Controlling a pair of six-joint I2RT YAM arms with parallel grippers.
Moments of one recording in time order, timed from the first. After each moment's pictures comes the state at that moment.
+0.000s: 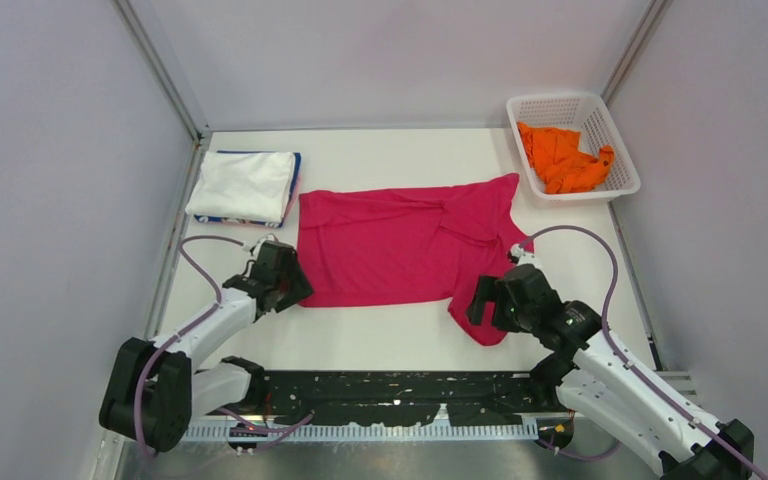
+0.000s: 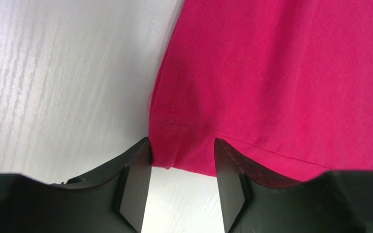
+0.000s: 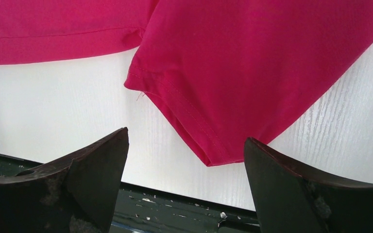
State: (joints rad) left arm -0.33 1.12 0.47 -0.35 -0.13 -0.78; right arm 0.59 0.64 0.48 -0.73 0.09 0.68
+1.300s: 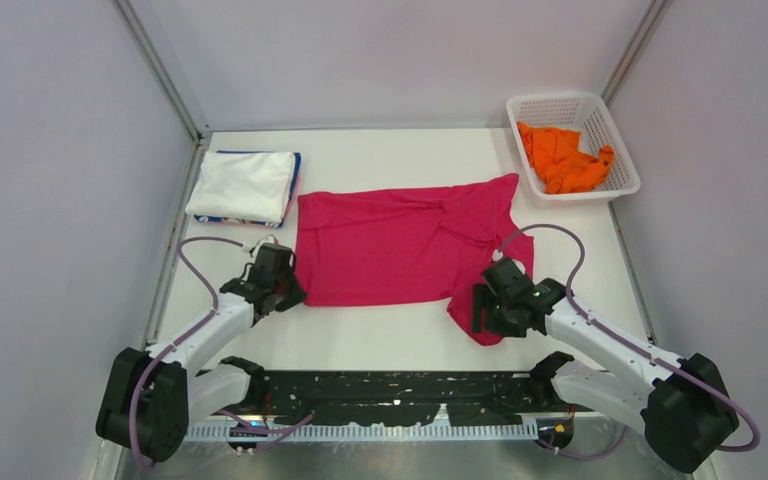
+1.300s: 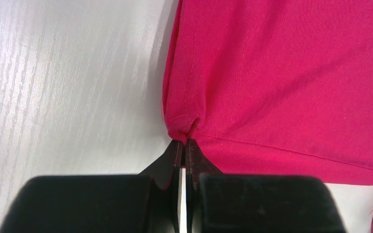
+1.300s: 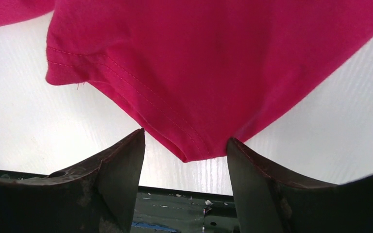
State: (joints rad) left arm -0.33 1.08 0.46 -0.36 -0.11 -0.76; right arm 0.59 0.96 0.51 -0.75 0.08 0.67
